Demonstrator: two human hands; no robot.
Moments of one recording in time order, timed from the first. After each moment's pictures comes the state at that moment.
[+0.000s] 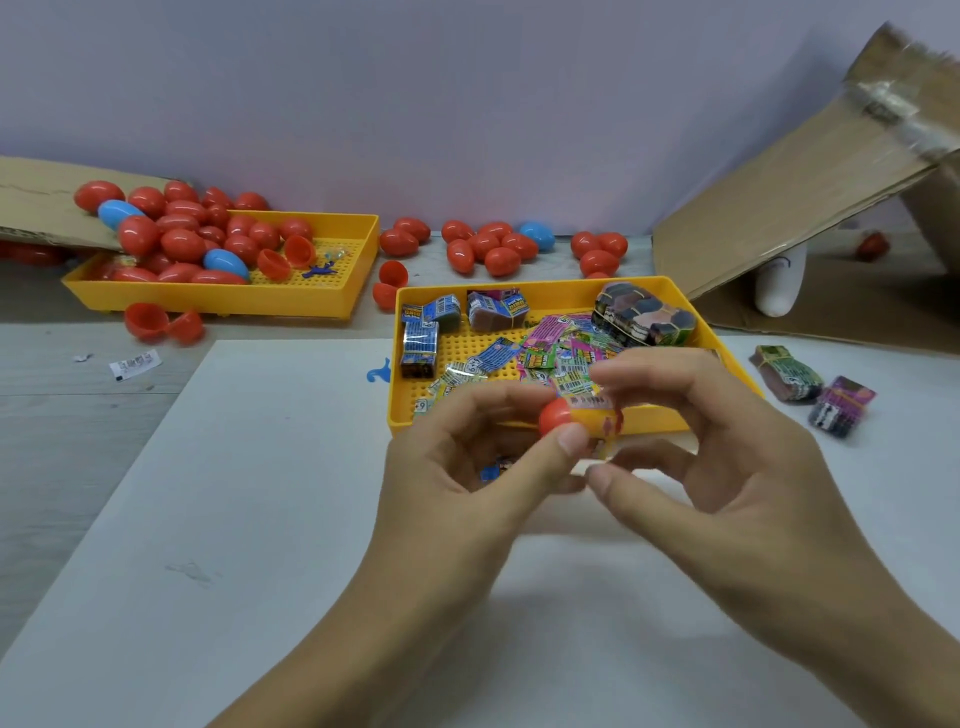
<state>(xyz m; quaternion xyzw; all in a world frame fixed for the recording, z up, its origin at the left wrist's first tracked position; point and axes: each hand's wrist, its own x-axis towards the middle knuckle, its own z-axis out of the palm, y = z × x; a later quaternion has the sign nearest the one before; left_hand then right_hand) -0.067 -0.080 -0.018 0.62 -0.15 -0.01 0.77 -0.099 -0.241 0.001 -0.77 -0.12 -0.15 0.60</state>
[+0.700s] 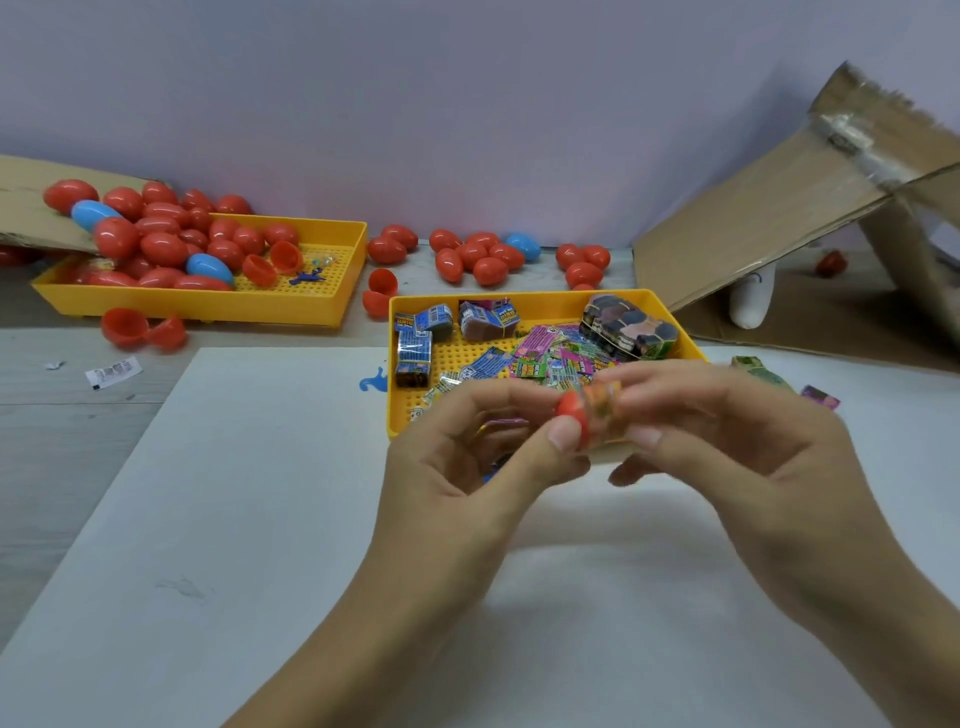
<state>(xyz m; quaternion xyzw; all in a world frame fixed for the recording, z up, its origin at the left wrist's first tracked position) -0.066 -0.077 -0.008 0.55 -0.16 -0.04 0.82 -0.095 -0.253 0.009 -0.73 -0.12 -0.15 0.66</state>
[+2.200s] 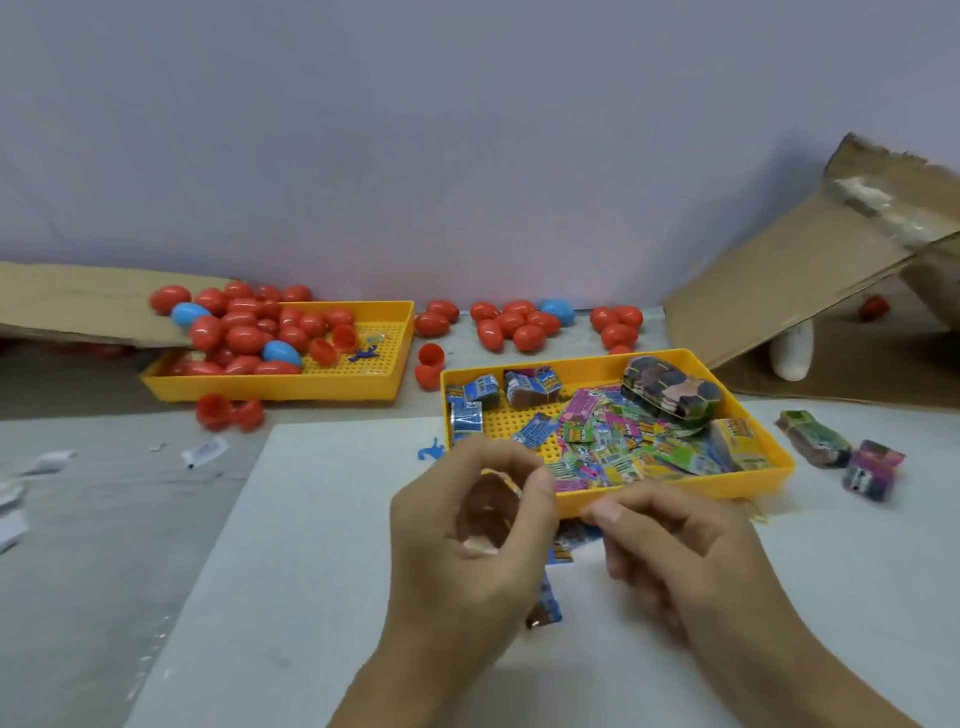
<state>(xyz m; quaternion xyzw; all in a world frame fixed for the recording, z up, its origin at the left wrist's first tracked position) -0.053 -0.054 -0.004 0.71 -0.20 0.20 0.65 -0.086 -0.207 -0.012 -0.69 0.02 -0.07 0.72</state>
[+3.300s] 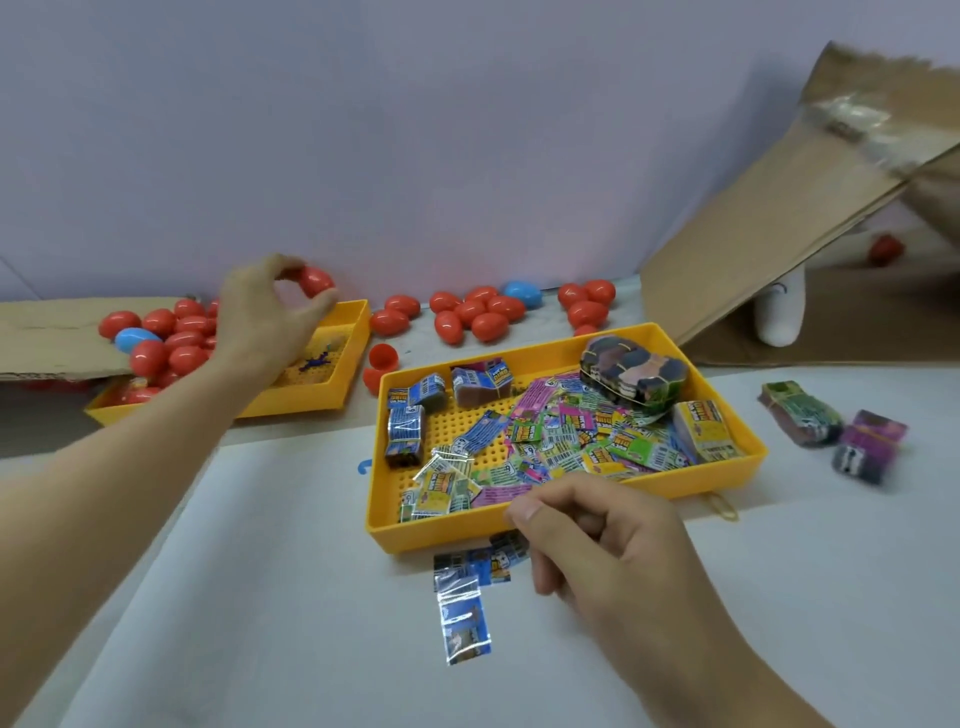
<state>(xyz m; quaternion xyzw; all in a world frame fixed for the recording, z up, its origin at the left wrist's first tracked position) 0.179 0.020 0.023 0.93 -0.06 0.27 0.26 -0.069 -0.215 -0.031 -0.66 -0.01 -0.04 0.75</state>
